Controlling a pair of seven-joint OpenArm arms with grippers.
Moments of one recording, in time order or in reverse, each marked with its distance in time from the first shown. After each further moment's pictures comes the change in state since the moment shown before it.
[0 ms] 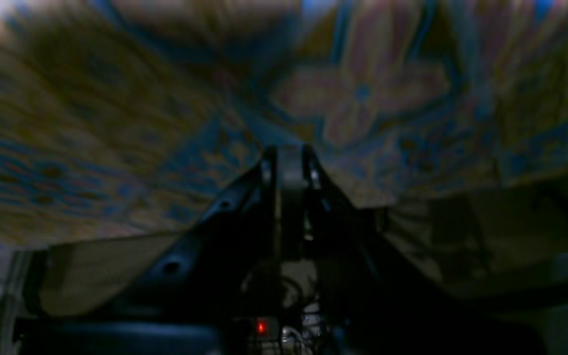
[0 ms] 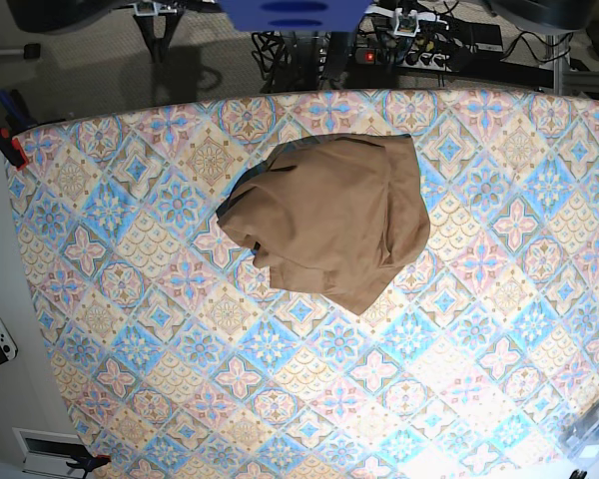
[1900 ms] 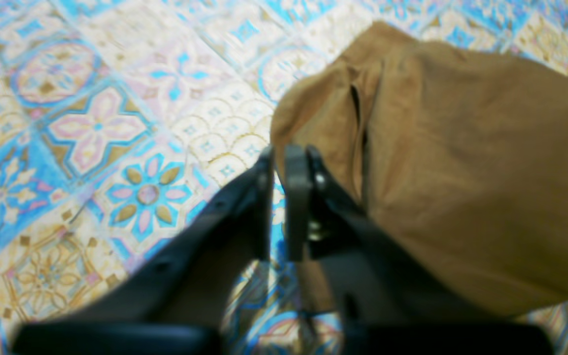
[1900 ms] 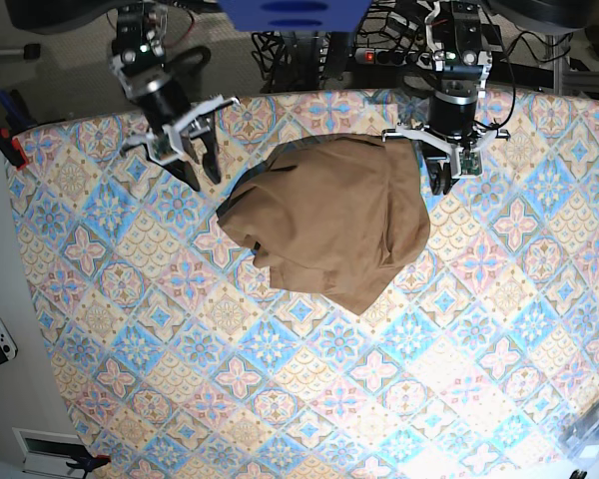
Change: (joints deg) left arm -5.4 -2.1 -8.7 64.3 -5.3 -0.3 78.2; right arm 12.0 -0.3 0.6 54.0 -0.7 22.1 -75.5
